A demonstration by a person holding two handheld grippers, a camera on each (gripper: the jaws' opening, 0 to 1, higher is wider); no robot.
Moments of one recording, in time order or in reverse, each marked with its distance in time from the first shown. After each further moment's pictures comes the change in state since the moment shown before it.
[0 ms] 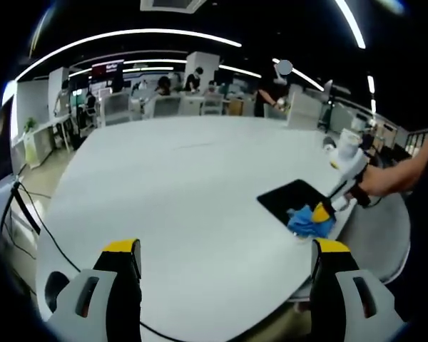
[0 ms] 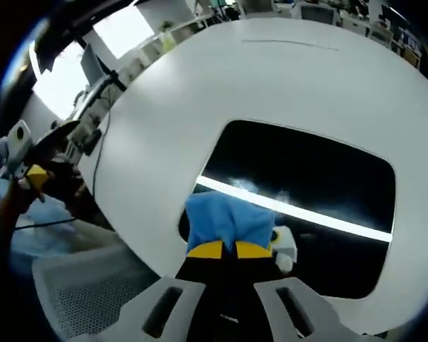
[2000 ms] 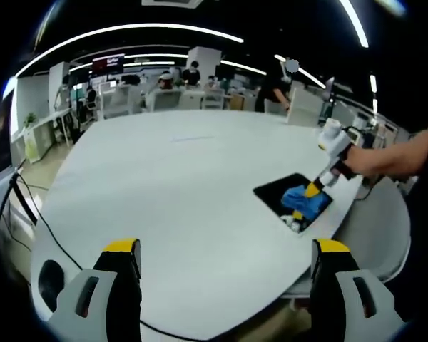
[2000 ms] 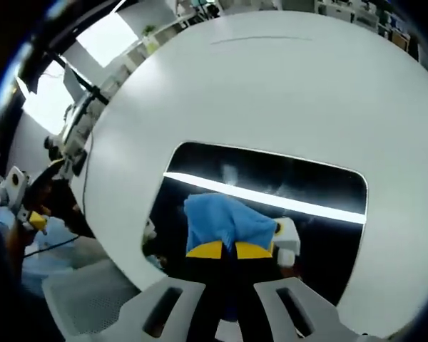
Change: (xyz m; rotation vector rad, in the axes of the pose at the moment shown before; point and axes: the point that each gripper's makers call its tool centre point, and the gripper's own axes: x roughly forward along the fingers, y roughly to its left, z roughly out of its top) left arm 0.003 -0.011 -0.014 -0.022 0.028 0.000; right arm -0.001 -0.069 0.045 0.088 0.010 -0.032
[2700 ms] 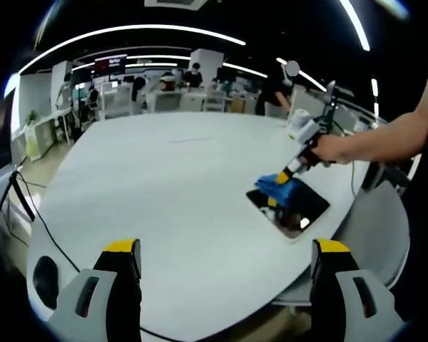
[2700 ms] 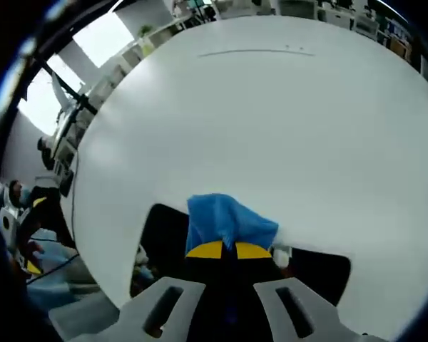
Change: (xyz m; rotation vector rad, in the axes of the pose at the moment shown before) left arm 0.002 -0.013 0.004 -0.010 -0.018 0.013; right arm 0.019 -0.019 0.065 -0.035 0.015 -0.041
